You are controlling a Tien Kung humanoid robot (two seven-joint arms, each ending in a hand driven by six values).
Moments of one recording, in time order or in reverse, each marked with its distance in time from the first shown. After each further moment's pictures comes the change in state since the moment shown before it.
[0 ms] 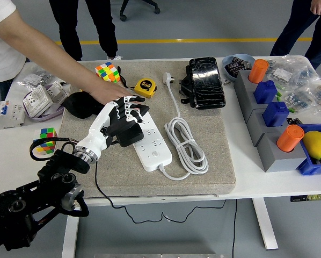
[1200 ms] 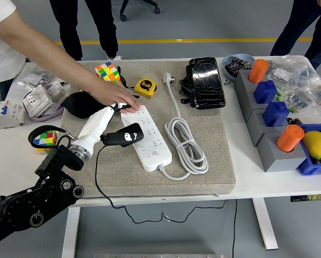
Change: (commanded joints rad) left arm -0.042 -0.024 0.015 0.188 0.831 0.042 0.383; right arm 0.001 0.000 0.006 0.002 -0.002 0.000 0.000
